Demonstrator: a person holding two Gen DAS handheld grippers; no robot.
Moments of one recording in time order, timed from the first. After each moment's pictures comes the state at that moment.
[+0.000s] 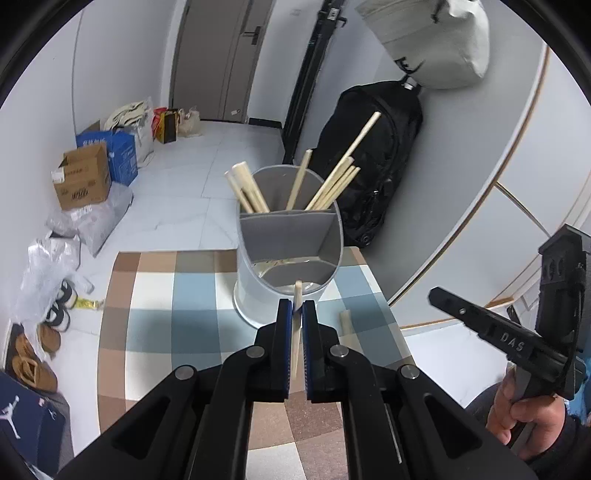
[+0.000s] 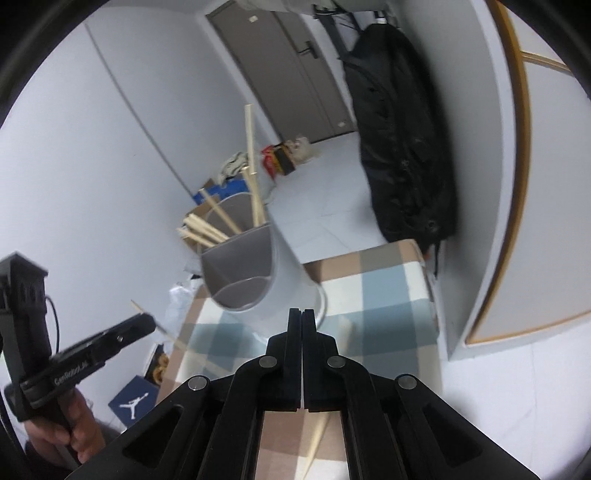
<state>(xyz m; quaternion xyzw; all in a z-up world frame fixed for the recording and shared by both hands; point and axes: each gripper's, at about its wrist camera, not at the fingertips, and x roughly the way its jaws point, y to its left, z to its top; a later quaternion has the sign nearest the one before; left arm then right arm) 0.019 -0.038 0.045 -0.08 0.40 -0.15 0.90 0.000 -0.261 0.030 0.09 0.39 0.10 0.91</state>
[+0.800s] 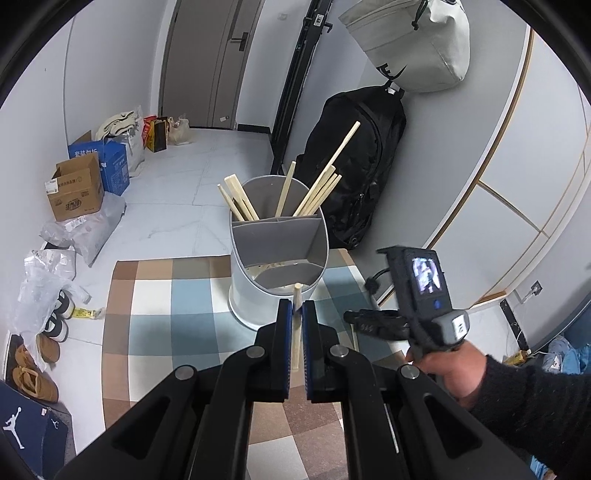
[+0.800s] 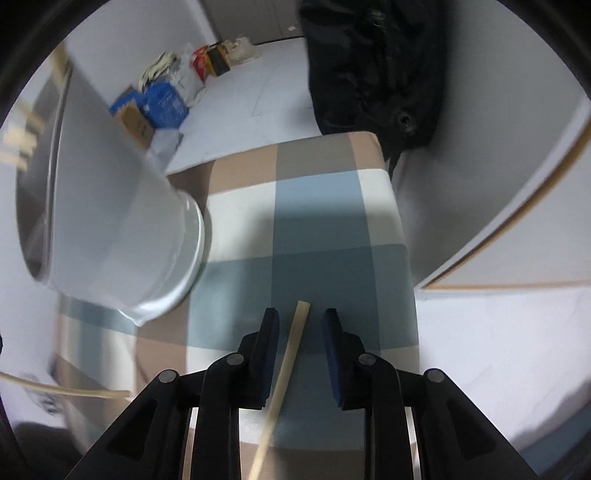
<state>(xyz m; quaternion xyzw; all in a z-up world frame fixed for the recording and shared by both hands) 0.014 -0.031 0.051 -0.08 0.39 -0.18 0.90 0.096 -0.273 -0.093 -0.02 0.57 -0.02 0.82</state>
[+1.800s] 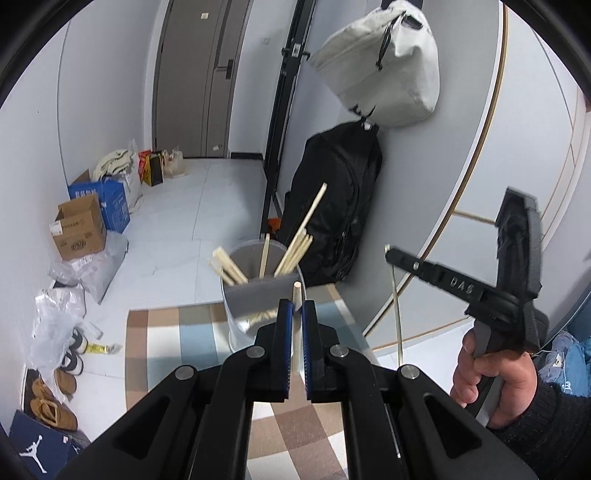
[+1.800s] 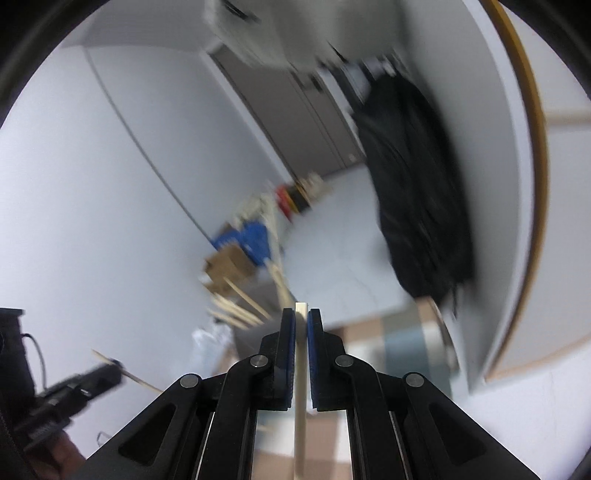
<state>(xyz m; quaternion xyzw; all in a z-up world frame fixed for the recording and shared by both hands) 0.011 -0.041 0.118 -0.05 0.35 -0.18 0.92 0.043 -0.264 0.088 0.13 0.31 0.12 0.93</state>
